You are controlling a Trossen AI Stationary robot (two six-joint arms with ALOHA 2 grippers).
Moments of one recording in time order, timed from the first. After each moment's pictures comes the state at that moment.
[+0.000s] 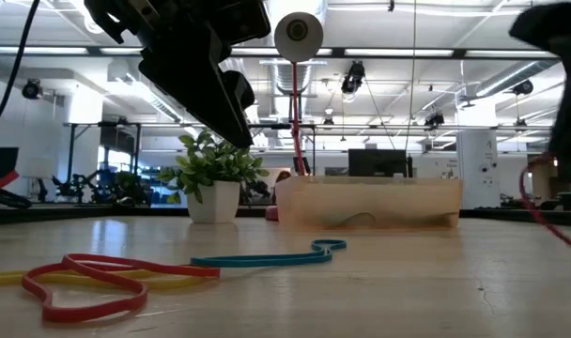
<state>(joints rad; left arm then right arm) -0.29 1.65 1.08 -0.29 0.02 -0.19 0.83 1.89 1.28 -1.09 0.59 0.86</state>
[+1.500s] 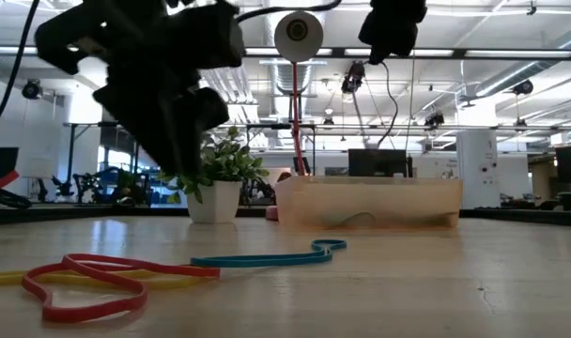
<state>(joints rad) -0.29 1.65 1.08 -0.52 0.02 -0.12 0.25 1.78 1.63 -1.48 1.03 0.59</state>
